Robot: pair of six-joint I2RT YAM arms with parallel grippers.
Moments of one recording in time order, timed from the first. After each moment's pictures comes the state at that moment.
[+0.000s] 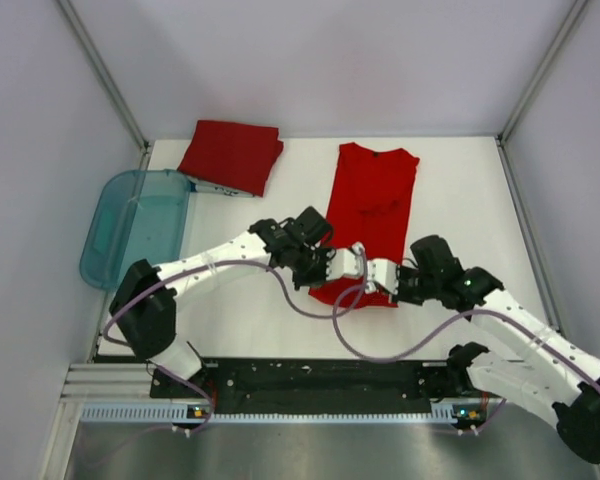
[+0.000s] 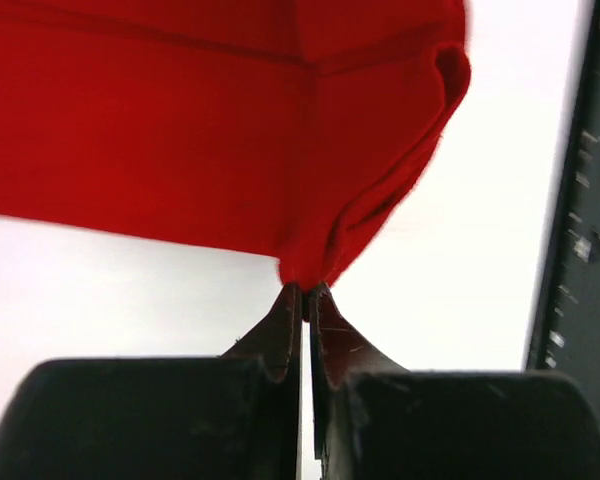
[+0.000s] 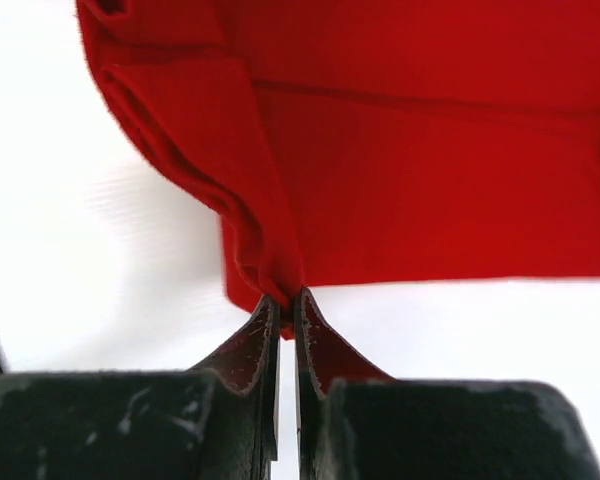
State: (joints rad) left arm -0.91 1.55 1.19 -0.76 0.35 0.69; right arm 0.63 0.88 0.63 -0.69 -0.28 -0.86
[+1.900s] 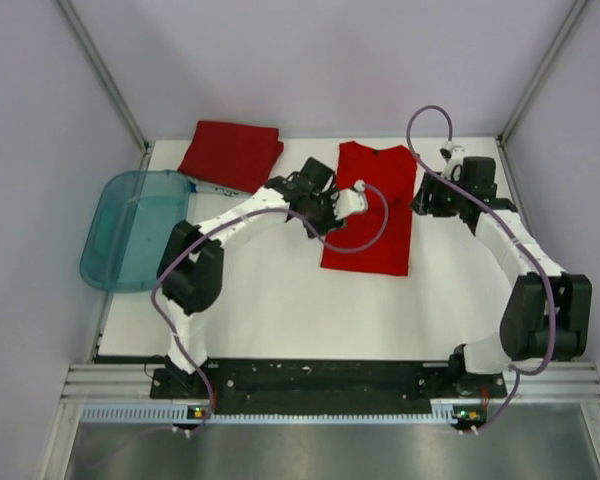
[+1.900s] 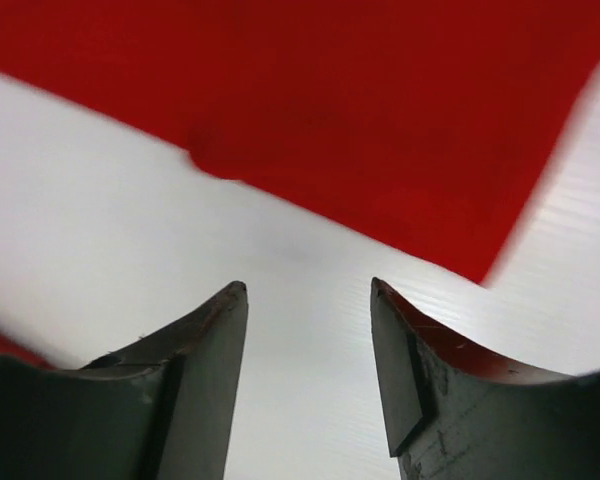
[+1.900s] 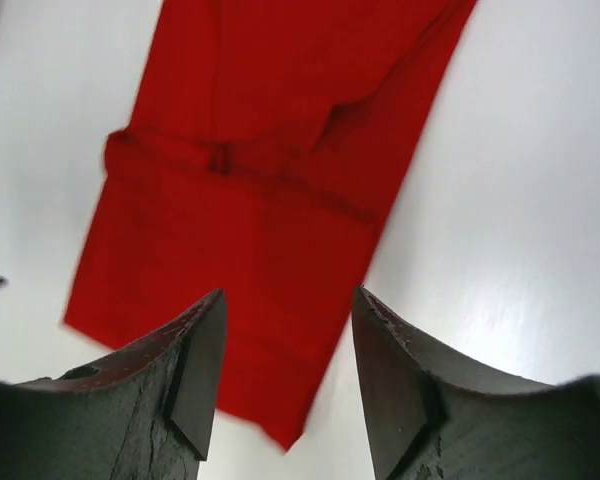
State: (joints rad) left arm -0.64 2.04 1.74 -0.64 0.17 0.66; right arm 0.00 1.51 1.10 -0.26 -0.31 0.05
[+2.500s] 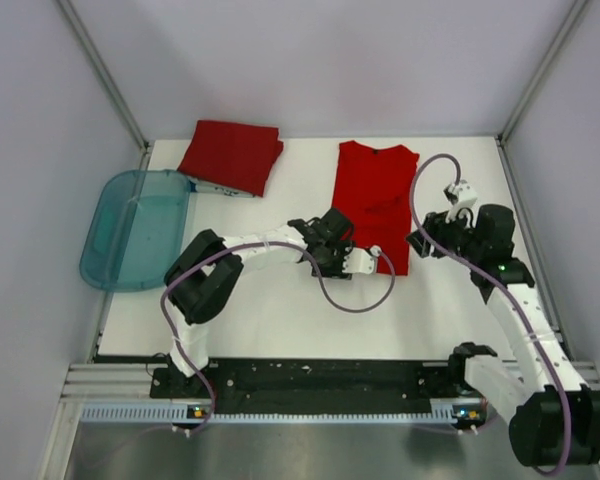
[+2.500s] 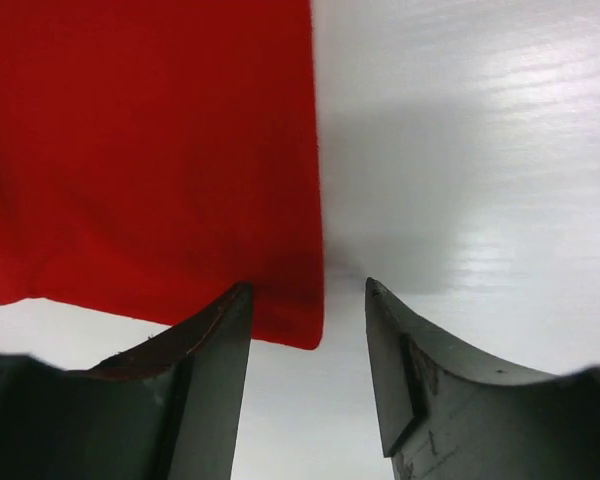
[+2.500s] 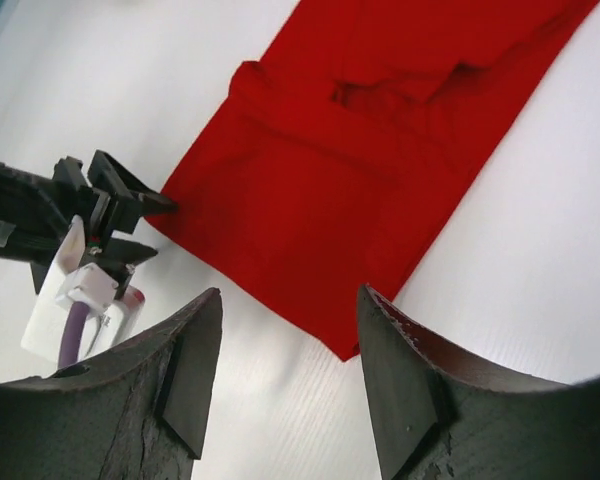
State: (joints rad) left arm -0.84 1.94 1.33 -0.49 0.18 0.90; right arm 0.03 0.94 0.69 -0.27 -0.49 0.09
